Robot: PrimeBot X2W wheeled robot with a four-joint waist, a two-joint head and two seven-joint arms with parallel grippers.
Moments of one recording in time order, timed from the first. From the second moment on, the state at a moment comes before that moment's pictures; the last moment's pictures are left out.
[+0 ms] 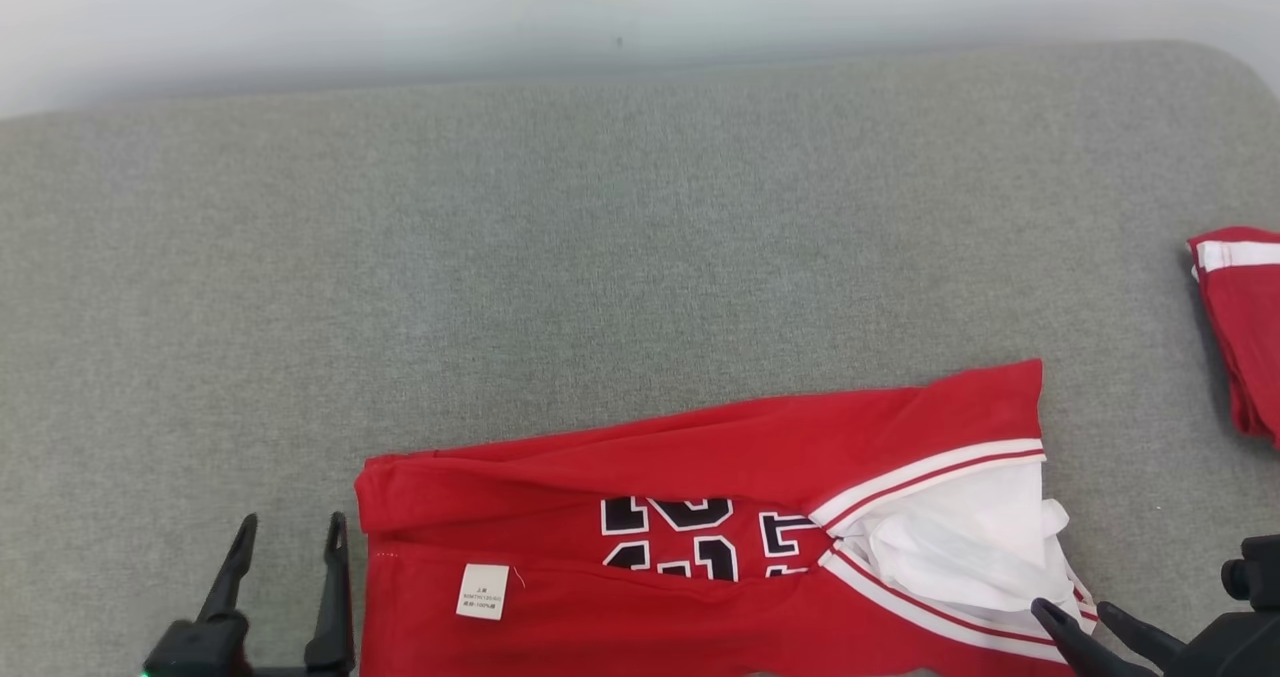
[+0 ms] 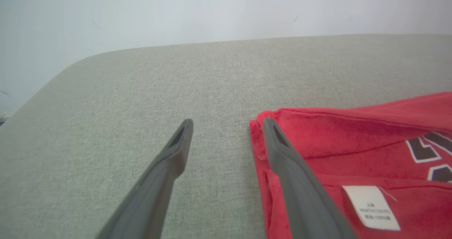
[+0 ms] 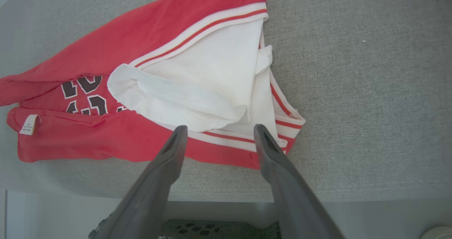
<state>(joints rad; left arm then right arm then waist) -0.06 0.40 -0.34 0.14 -0.45 0.21 -0.26 0.20 -0.16 -0.21 -0.37 0.58 0.13 0.91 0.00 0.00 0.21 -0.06</state>
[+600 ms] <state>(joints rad) 0.09 0.17 -0.04 -0.11 -0.41 0.08 -0.26 0.13 -0.12 -0.25 -0.25 0.51 0.13 0.66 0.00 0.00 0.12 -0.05</state>
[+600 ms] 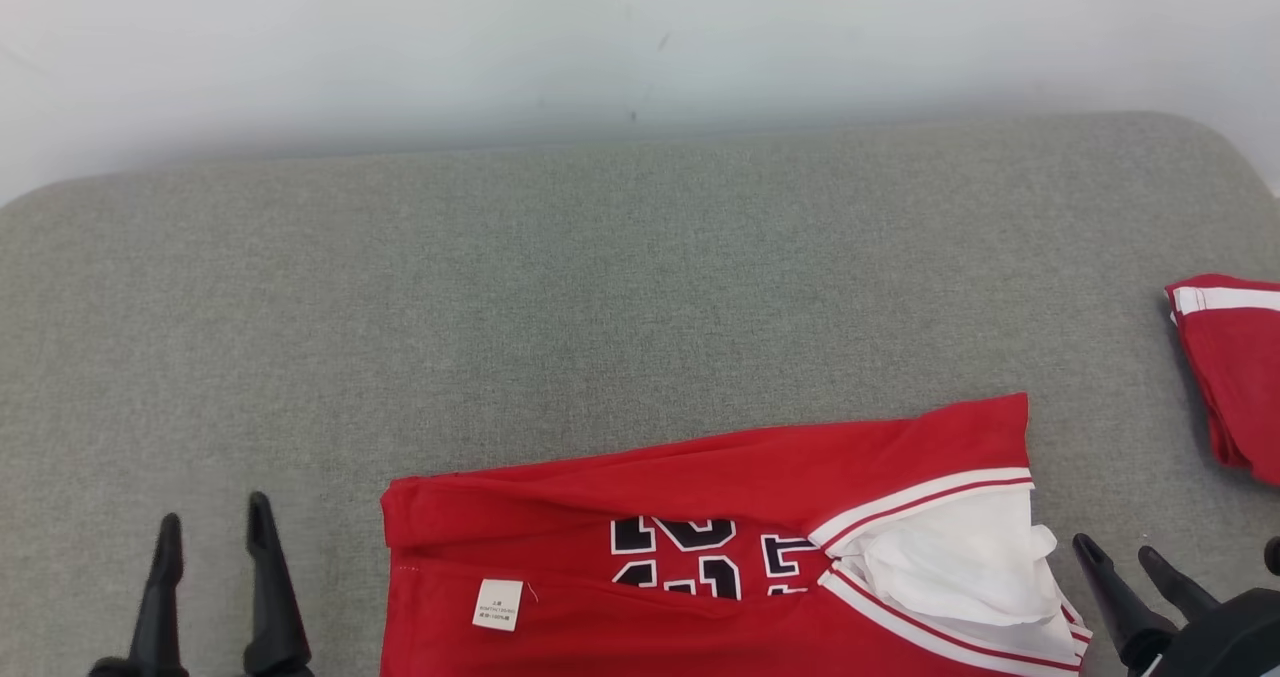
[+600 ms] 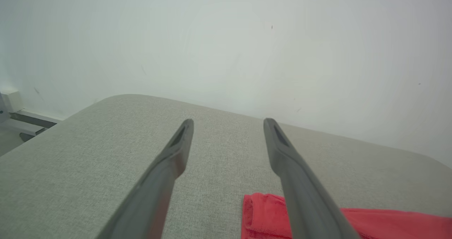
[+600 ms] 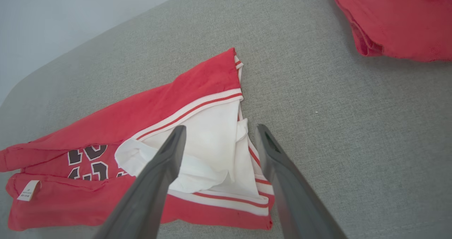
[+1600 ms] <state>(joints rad) 0.14 0.05 0.07 -0.06 -0.31 -0.08 -0.26 -0.19 -0.19 -0.20 0.28 0.45 0.13 0.69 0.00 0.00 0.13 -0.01</state>
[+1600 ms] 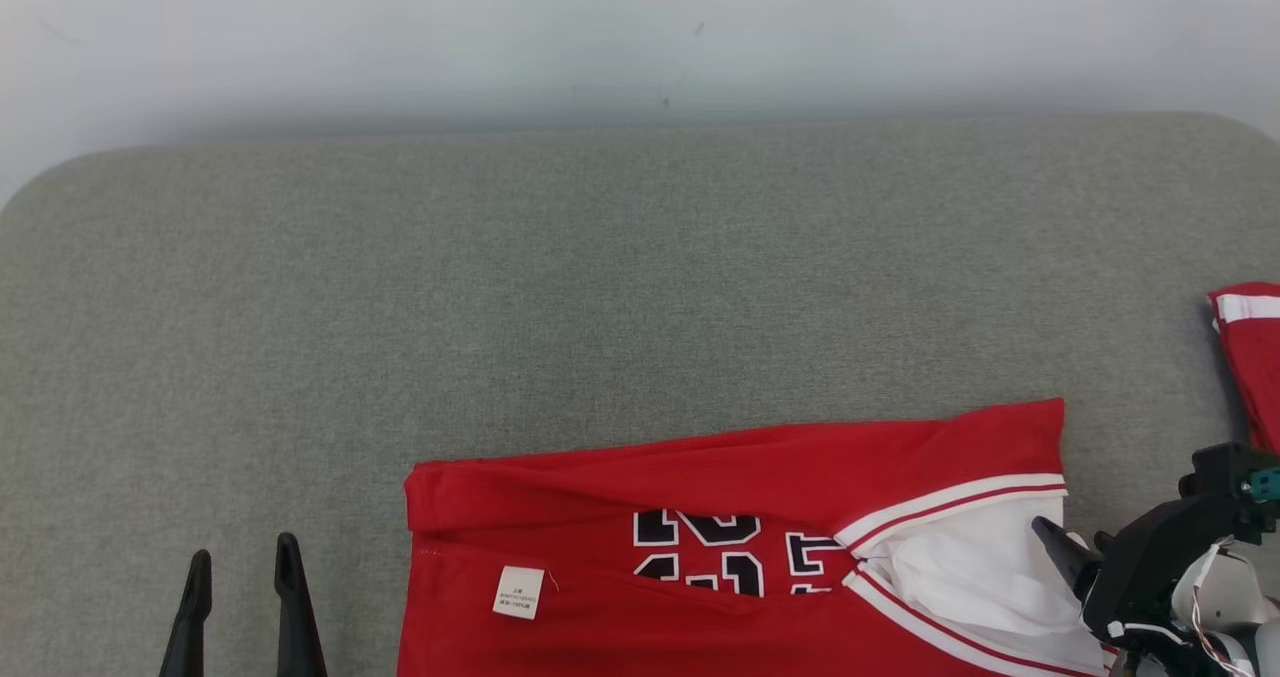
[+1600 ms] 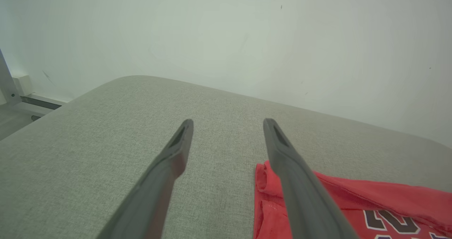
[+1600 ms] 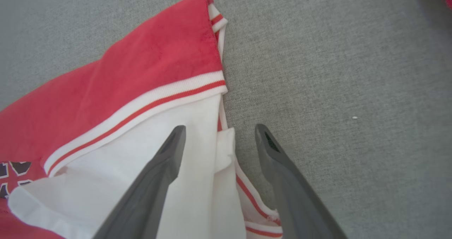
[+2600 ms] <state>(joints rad) 0.13 0.05 0.07 -0.05 -0.32 -0.07 -0.26 -0.24 -0.19 -0.35 0.26 0.41 0.13 0.68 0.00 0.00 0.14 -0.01</state>
